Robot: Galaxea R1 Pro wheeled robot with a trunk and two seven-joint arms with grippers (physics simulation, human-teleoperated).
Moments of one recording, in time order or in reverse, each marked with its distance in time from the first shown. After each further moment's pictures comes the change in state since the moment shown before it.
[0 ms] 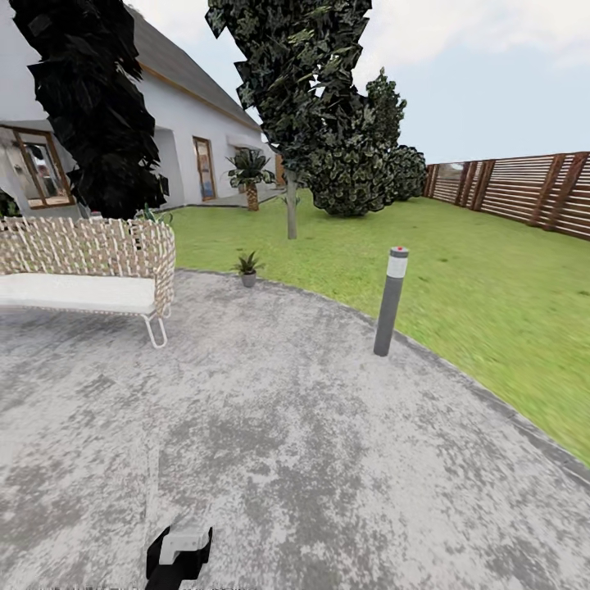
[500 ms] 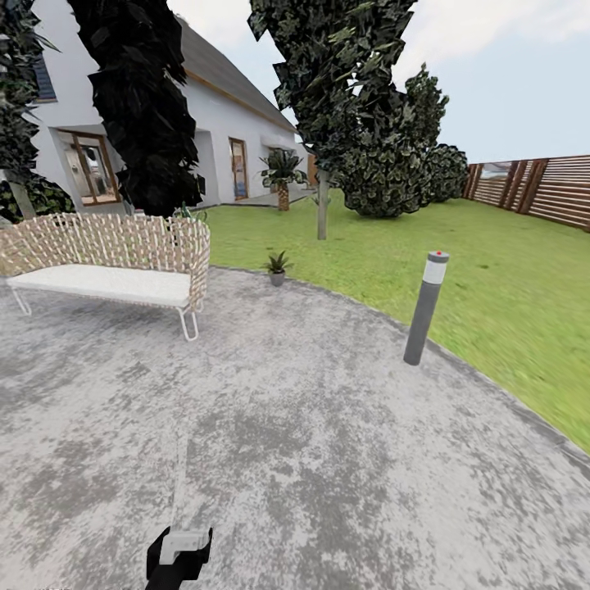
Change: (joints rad) left arm 0.000 -0.001 0.000 0.000 0.000 0.001 0.001; right arm 0.000 0.000 0.000 0.000 0.000 0.000 0.000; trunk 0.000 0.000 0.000
